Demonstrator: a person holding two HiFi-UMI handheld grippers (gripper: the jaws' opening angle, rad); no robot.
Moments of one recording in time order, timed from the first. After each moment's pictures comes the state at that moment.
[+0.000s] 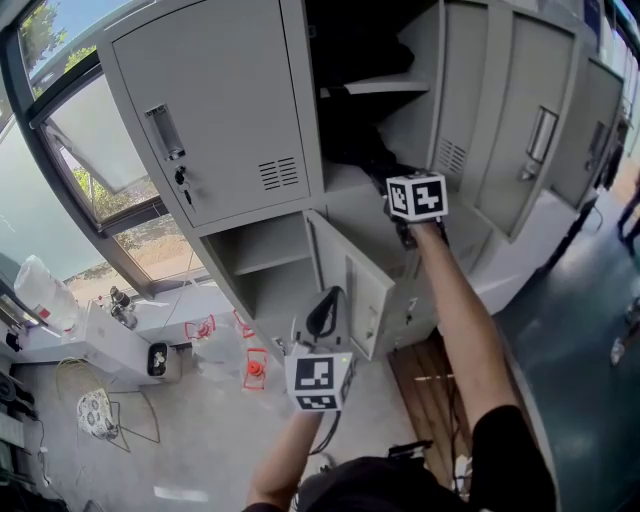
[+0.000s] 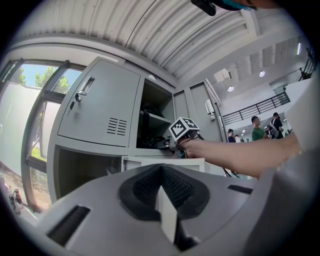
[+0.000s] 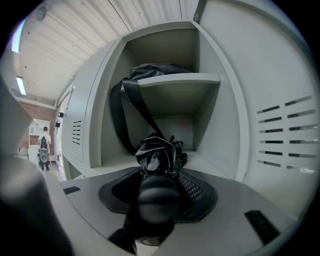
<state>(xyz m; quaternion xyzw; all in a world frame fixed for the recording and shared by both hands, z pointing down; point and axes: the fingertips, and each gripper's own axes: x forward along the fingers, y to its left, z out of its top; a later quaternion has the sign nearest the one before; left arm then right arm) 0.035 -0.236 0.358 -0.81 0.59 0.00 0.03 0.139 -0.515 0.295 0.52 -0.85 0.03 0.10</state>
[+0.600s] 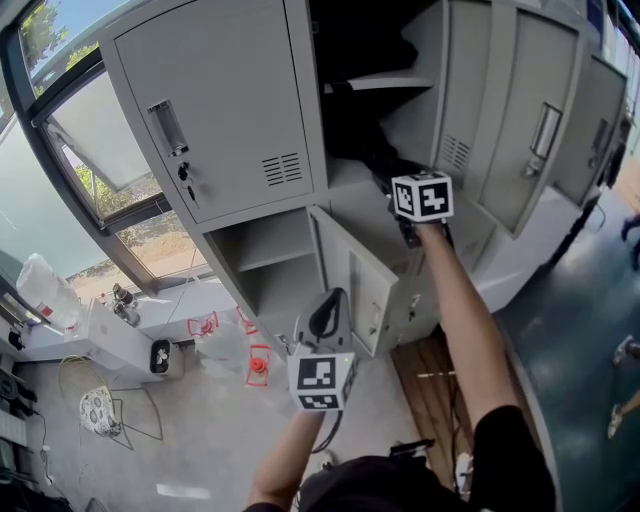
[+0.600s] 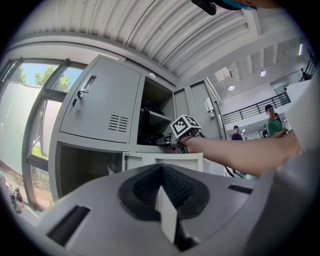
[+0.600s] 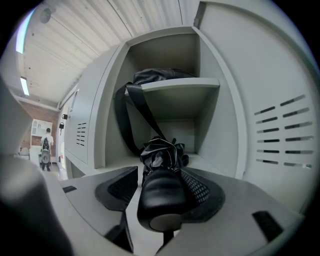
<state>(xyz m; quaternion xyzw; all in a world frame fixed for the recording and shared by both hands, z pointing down) 0.032 -0.232 0.370 -0.81 0.59 0.00 0.02 0.136 -0.509 0.293 0.51 -0.86 0.02 0.08</state>
